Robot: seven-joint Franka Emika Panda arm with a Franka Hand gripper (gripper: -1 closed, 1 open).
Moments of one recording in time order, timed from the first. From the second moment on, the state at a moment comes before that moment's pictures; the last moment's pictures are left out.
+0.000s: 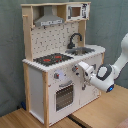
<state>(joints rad) -1.20 -0.10 2.17 -2.49 -2.13 1.82 1.48</state>
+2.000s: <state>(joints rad) -1.24 -0.10 2.17 -2.45 -2.13 1.90 1.13</state>
